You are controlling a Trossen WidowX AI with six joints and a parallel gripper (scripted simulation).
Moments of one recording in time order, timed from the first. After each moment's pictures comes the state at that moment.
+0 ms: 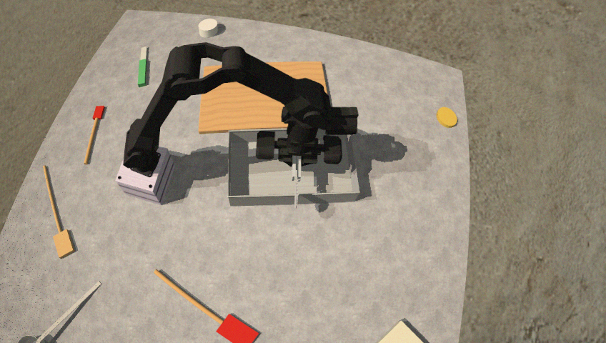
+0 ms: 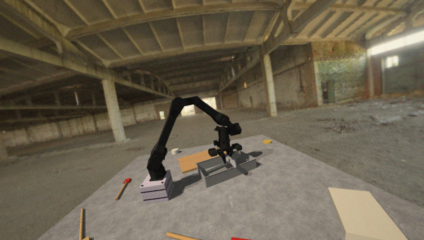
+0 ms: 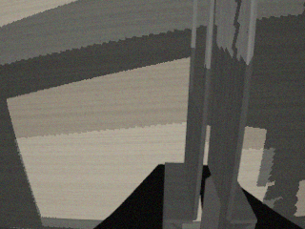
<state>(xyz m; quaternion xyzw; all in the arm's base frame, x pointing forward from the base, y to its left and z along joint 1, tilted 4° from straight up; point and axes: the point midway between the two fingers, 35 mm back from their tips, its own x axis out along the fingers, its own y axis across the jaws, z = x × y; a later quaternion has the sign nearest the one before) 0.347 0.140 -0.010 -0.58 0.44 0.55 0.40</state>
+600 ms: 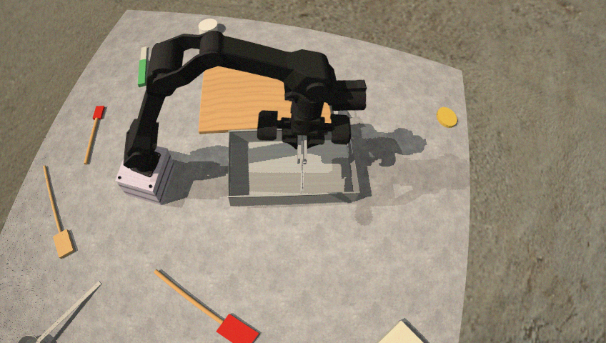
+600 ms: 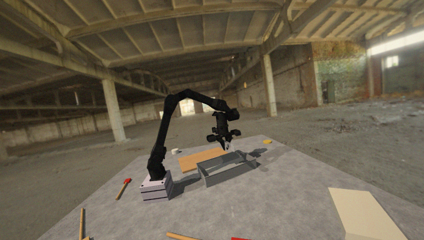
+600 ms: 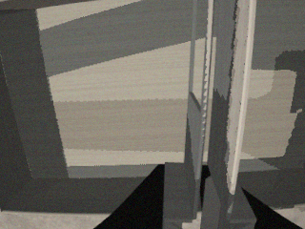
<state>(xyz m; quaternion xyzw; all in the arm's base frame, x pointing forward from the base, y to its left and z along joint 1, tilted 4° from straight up) 0.349 0.146 0.070 -0.59 0.43 0.55 0.41</state>
